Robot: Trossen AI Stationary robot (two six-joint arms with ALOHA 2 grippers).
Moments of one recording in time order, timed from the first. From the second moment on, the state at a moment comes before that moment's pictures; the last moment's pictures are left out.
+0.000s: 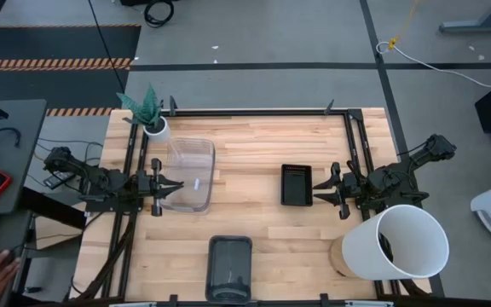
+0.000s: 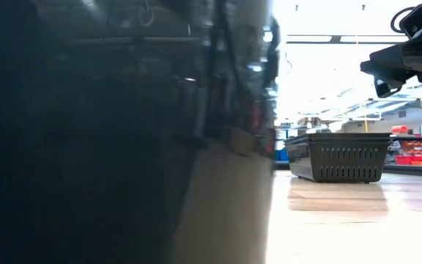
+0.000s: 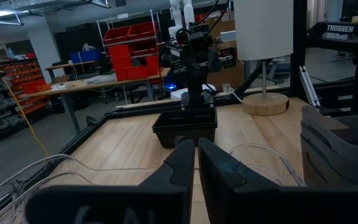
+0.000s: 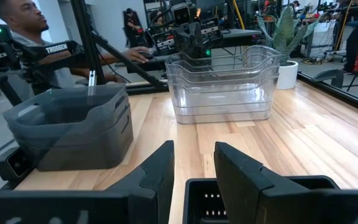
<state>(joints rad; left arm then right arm) -0.44 0.05 0.01 0.10 -0.54 0.17 0.47 0.17 0.01 0.10 0.45 0.14</state>
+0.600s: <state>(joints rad) -0.44 0.05 0.01 0.10 -0.54 0.17 0.47 0.17 0.01 0.10 0.45 0.14</state>
